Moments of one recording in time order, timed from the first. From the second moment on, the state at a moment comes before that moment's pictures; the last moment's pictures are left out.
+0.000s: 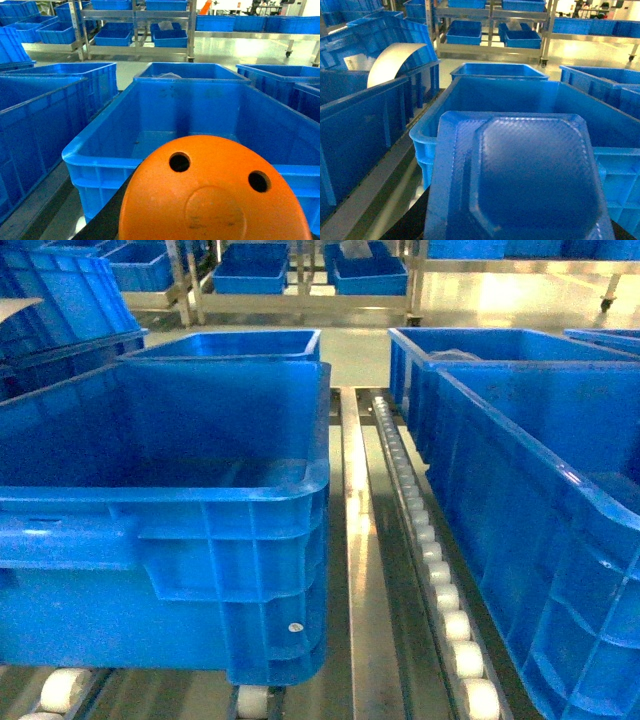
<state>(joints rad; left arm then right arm) 0.00 0.01 0.01 -0.01 0.00 -0.01 0.00 0.00 0.01 -0.01 0.00 0.01</state>
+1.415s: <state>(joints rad) 0.00 0.01 0.01 -0.01 0.00 -0.01 0.00 0.00 0.01 -0.01 0.00 0.01</state>
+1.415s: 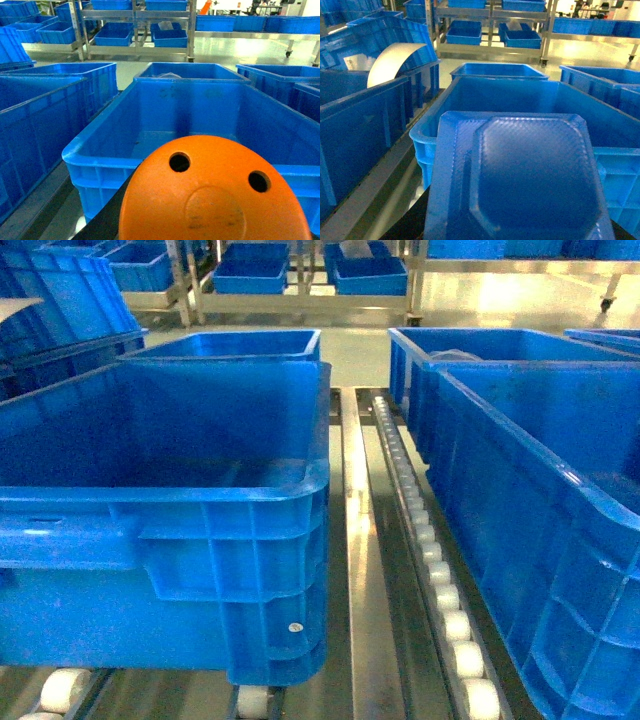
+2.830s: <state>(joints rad) -0.11 1.61 0.90 0.65 -0.02 -0.16 0.01 1.61 0.78 0.74 0.03 -0.01</state>
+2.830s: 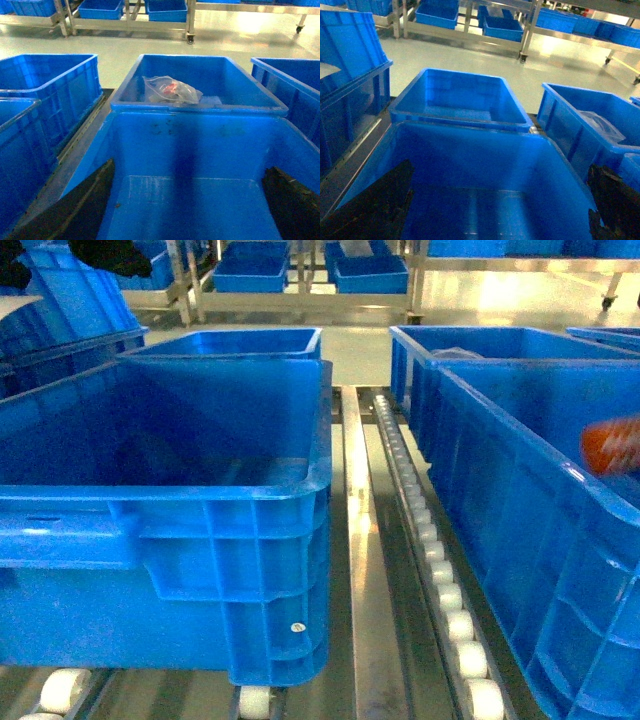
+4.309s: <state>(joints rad) 0.00 0.85 0.03 0.79 0.00 -0.01 0.01 0.78 0.03 0.75 0.00 0.00</state>
